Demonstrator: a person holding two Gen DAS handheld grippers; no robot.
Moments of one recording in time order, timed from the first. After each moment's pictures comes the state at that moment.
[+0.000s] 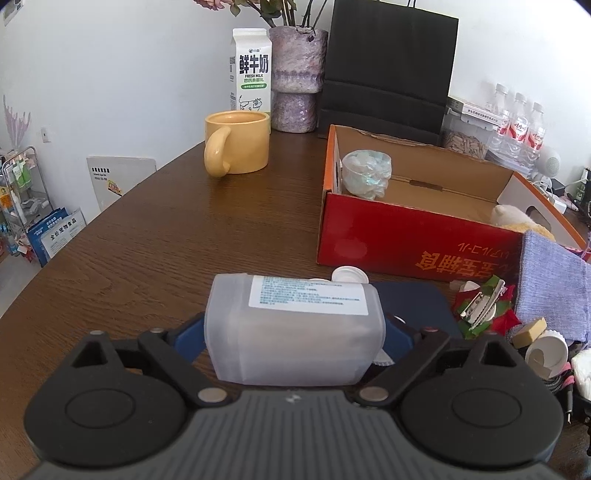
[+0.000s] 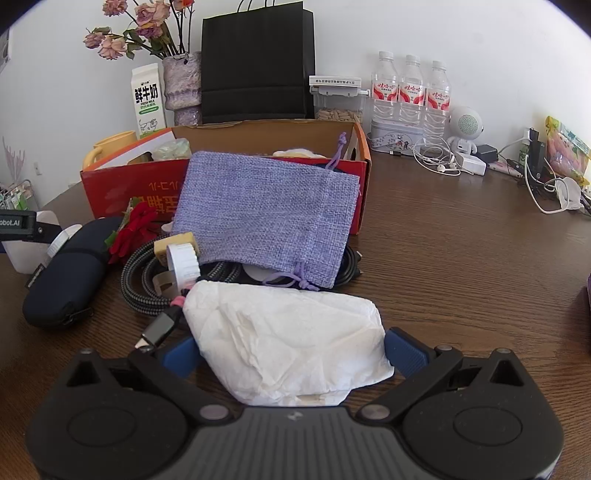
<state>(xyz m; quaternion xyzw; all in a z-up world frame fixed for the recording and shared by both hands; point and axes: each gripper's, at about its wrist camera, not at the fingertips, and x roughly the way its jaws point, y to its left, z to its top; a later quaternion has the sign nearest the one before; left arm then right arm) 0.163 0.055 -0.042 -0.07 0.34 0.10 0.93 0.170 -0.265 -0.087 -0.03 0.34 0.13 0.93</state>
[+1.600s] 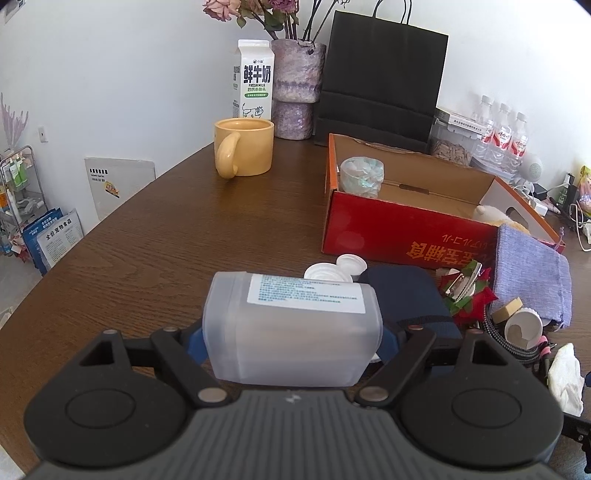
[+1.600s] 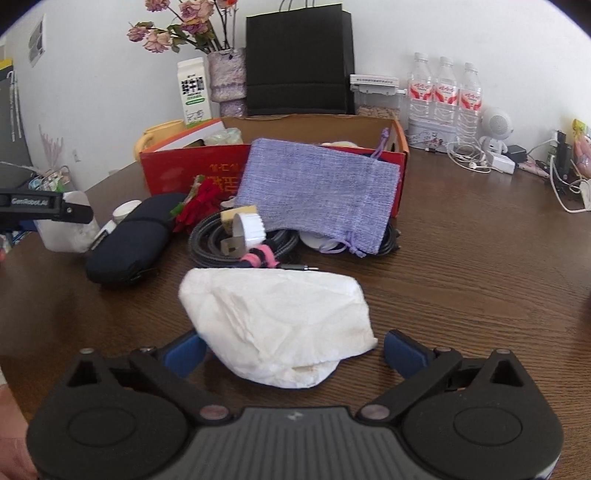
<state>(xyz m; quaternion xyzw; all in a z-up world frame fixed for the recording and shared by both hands) 0.121 0.067 -0.030 -0.08 0.33 0.09 0.94 0.128 -0.264 -0.079 -0.04 0.35 0.20 0.92</state>
